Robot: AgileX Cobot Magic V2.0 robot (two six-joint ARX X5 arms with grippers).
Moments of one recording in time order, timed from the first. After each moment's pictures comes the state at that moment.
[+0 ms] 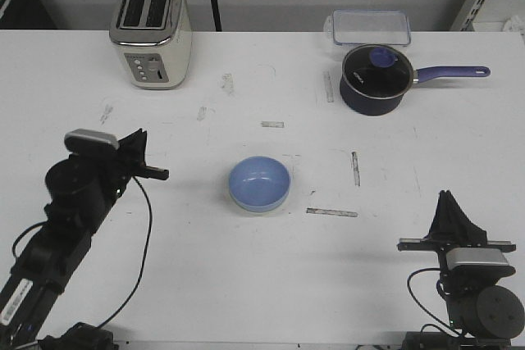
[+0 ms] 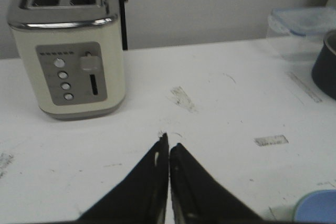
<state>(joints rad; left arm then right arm) -0.26 0.91 0.90 -0.06 -0.05 -0.06 -0.02 0.22 0.44 -0.12 -0.03 0.05</state>
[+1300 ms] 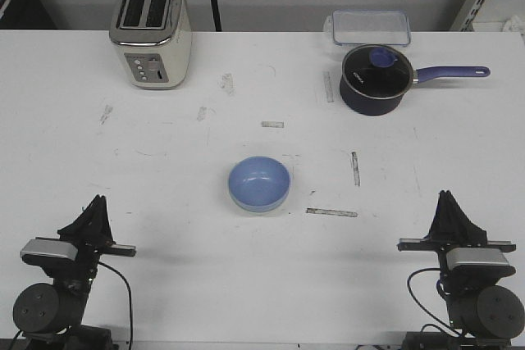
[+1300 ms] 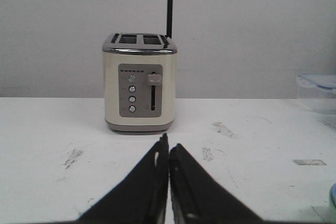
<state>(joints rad) -0.14 0.14 0.34 0.01 -0.07 -0.04 -0.02 0.22 0.44 -0.12 -0.03 0.05</state>
